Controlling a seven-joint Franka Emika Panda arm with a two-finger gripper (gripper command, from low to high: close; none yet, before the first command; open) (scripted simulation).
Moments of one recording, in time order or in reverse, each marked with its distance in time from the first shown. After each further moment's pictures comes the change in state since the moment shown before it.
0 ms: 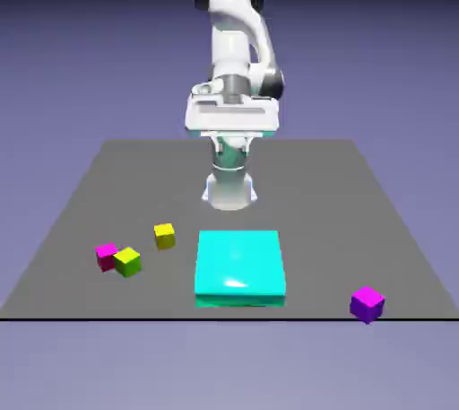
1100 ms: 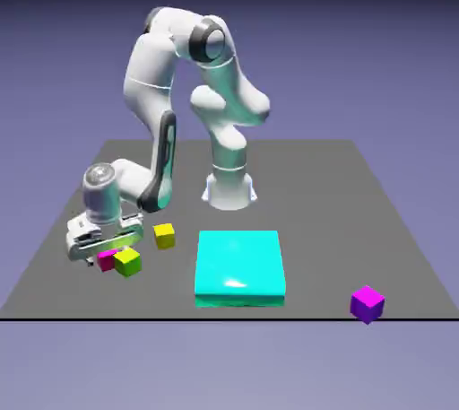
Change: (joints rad) arm -0.421 0.972 -0.262 0.407 -0.177 -0.284 -0.935
